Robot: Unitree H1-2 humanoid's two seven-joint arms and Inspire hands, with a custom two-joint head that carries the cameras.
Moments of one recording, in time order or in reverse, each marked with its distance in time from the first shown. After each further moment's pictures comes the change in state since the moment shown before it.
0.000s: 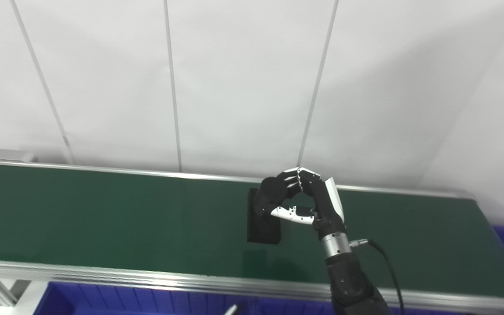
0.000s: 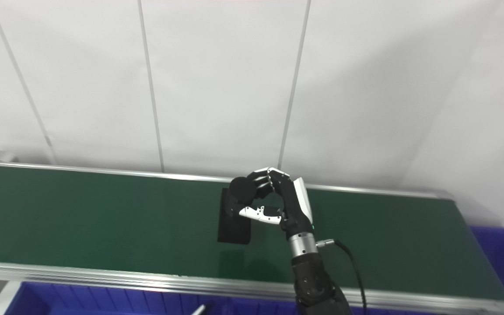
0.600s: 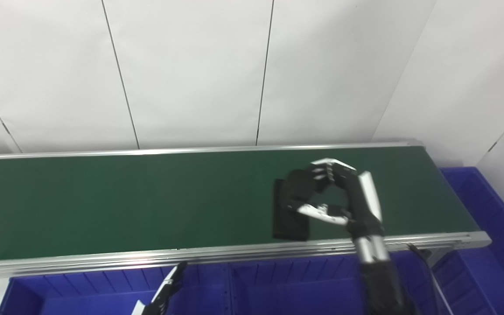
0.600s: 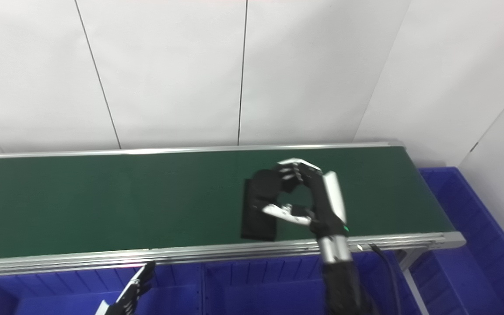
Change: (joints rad) left arm 0.081 0.020 0.201 -0.107 -0.103 0.000 -0.220; right arm 0.424 -0.088 -0.173 -0.576 -0.029 0.213 0.058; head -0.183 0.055
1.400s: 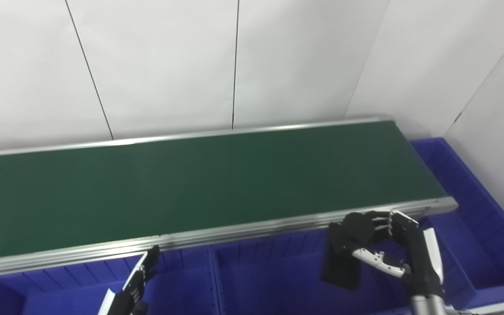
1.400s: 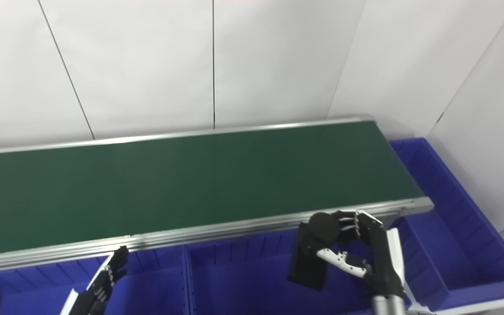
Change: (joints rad) left arm 0.024 -0.041 0.182 -0.051 -0.040 0.000 -0.206; right arm 0.333 0.029 -0.175 -0.159 0.064 0.114 0.019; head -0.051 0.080
